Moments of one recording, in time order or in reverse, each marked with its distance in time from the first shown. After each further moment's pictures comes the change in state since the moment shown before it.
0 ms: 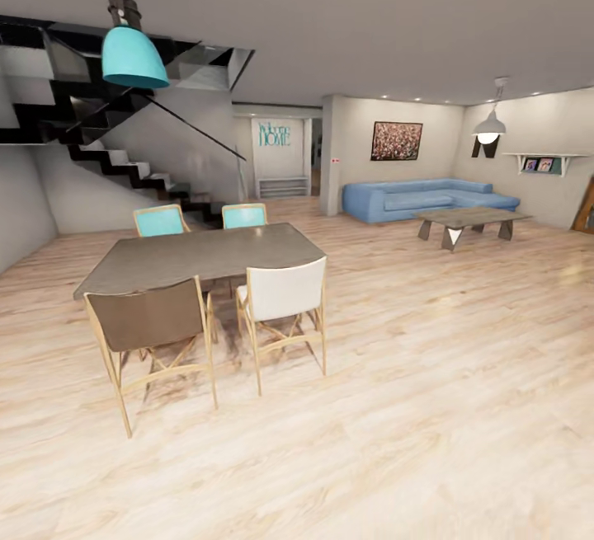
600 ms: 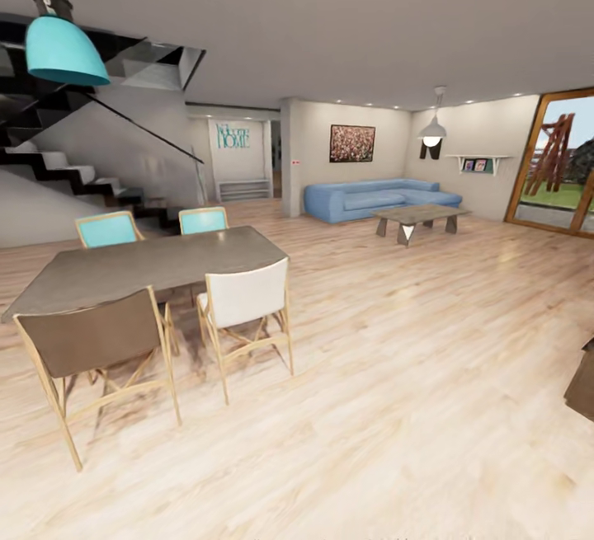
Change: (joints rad) left arm 0.000 0.000 0.000 0.000 0.000 0.000 0.000; right arm 0.000 0.000 -0.001 0.000 0.000 0.000 0.000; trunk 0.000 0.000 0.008
